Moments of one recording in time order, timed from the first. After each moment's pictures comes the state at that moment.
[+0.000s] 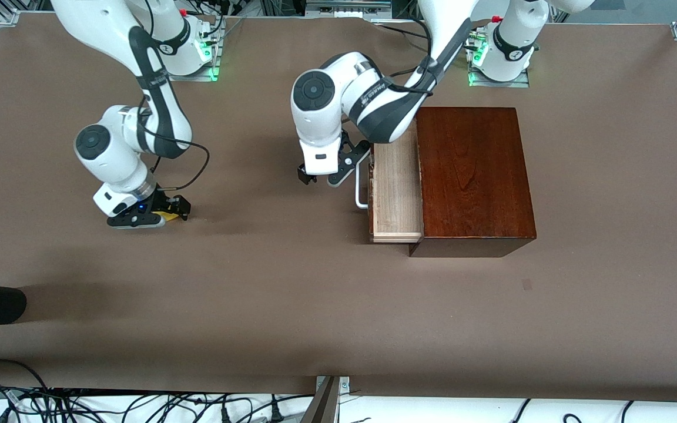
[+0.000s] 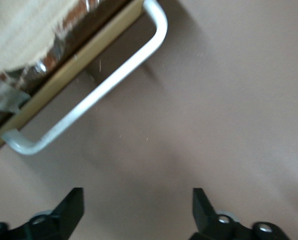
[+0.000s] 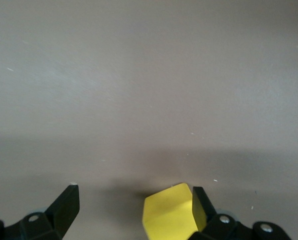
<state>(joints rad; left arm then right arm) -0.80 0.71 -0.05 -1.28 -0.10 1.94 -1.72 0.64 0.38 -0.52 -2.19 0.37 2.61 -0.21</state>
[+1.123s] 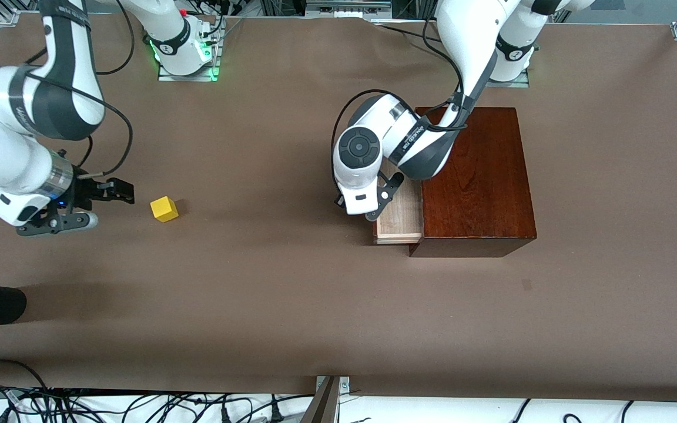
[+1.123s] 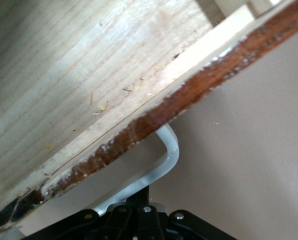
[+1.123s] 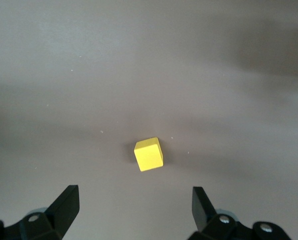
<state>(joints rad) -0.67 0.72 -0.04 -1.32 -0.13 1.91 -1.60 0.64 0.29 -0.66 -1.65 0.18 1.80 -0.22</state>
